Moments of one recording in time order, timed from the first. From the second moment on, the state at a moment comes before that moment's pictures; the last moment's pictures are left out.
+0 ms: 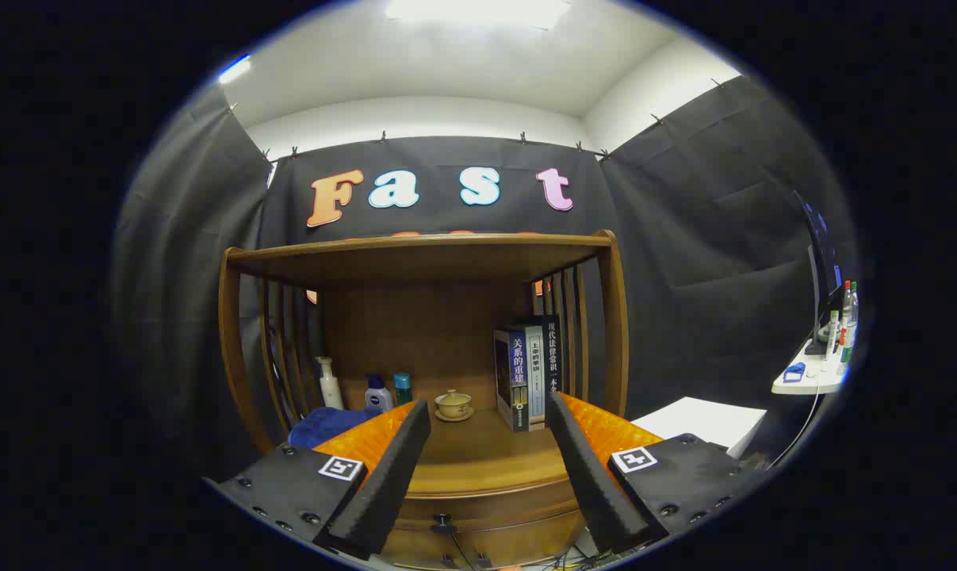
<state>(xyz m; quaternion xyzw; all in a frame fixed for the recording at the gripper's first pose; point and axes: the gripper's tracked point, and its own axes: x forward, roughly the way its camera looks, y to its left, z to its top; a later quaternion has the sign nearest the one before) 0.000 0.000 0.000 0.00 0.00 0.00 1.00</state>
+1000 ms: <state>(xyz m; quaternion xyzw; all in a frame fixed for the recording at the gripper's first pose) 0.003 0.007 -0.015 -0.02 0.00 0.01 1.00</state>
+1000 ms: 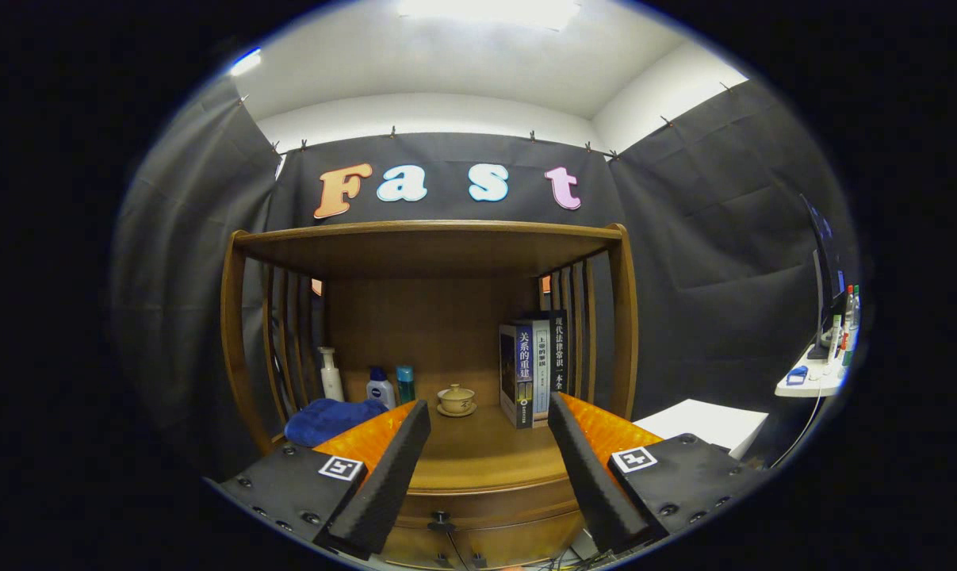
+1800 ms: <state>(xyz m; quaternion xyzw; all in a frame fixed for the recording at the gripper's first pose) 0.006 0.027 -0.032 -0.03 0.00 0.03 1.00</state>
